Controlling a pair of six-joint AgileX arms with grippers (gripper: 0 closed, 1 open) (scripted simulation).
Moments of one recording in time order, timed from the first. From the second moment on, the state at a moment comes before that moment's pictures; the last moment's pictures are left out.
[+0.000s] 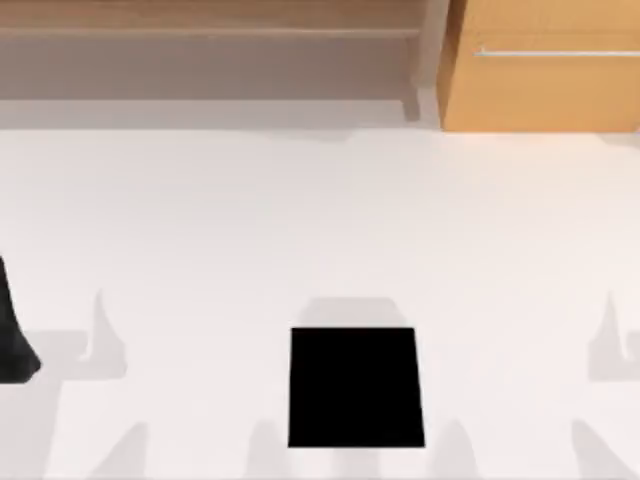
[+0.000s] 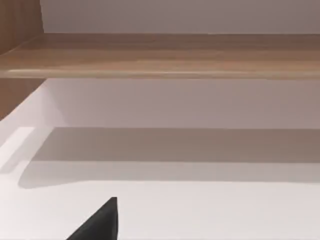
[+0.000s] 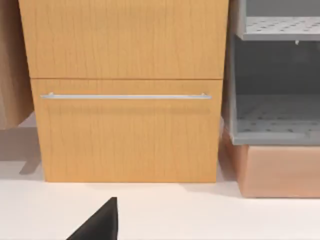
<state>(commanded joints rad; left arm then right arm) 0.00 0.00 0.00 0.00 0.00 0.00 0.00 0.00 0.00 0.00 0.00 0.00</state>
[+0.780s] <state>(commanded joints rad) 0.05 0.66 0.41 -0.38 0.01 0.43 0.00 0.00 0.00 0.00 0.00 0.00</state>
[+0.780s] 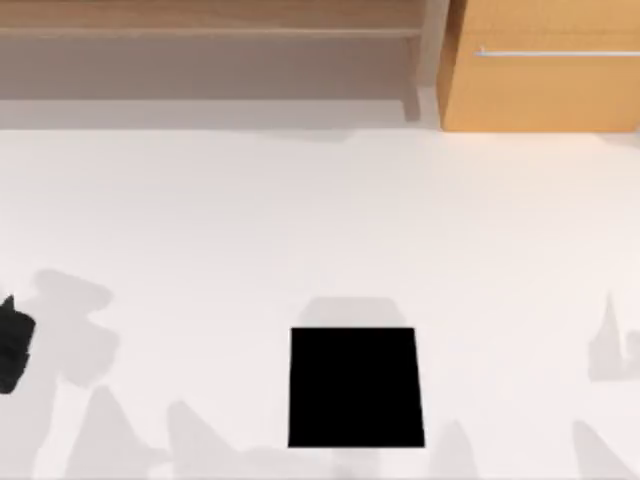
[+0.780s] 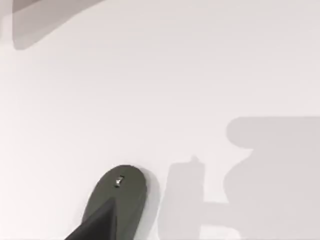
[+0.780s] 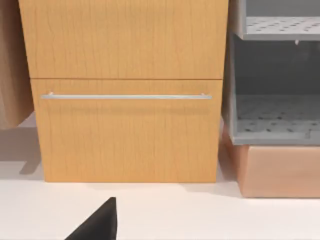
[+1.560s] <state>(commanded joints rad) 0.26 1.83 1.21 -1.06 -0.01 0.88 0.00 0.00 0.00 0.00 0.00 0.00</state>
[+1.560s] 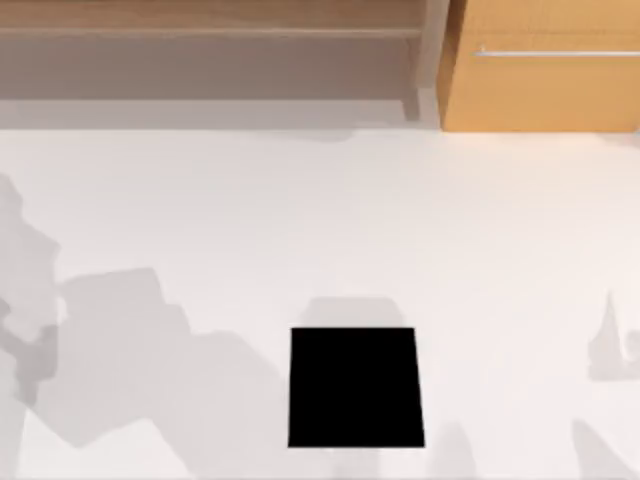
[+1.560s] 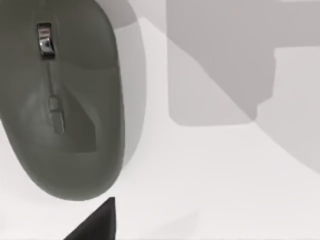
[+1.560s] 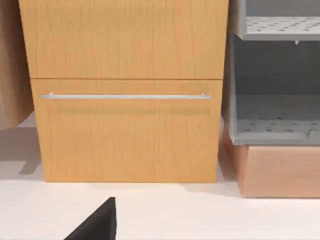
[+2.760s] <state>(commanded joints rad) 0.34 2.03 1.28 -0.81 0.00 0.91 0.00 0.00 0.00 0.00 0.00 0.00</state>
